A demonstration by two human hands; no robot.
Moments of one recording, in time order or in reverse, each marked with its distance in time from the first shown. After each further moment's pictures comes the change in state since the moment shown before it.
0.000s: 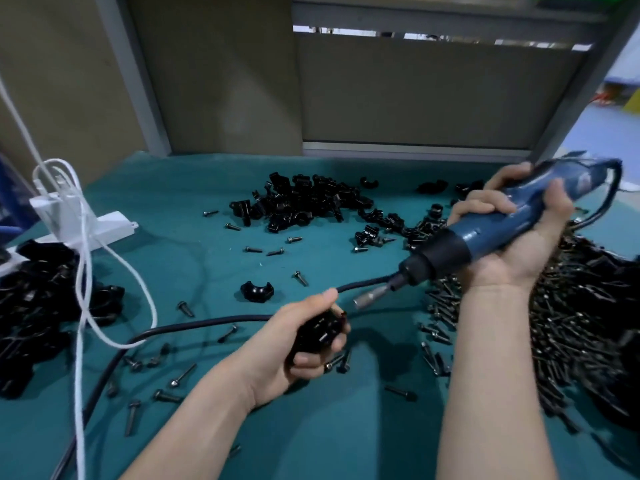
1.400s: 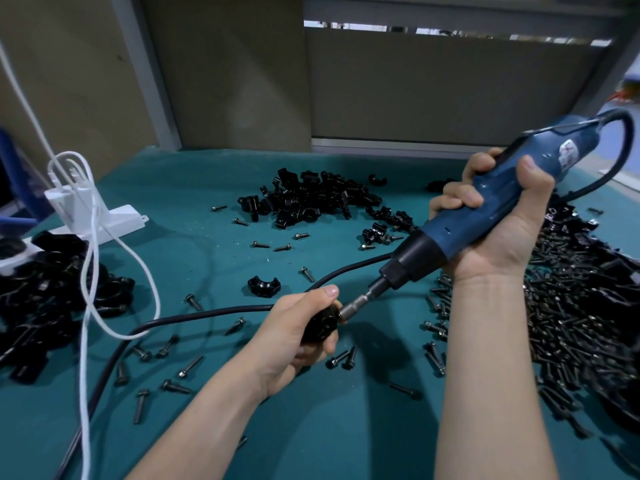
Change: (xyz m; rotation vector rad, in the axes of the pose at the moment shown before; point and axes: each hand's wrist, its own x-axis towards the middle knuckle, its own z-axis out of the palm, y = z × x) left_hand 0.001 -0.005 0.001 0.193 0.220 0.183; right_hand 0.006 0.020 0.008 -0.220 -0.091 0.109
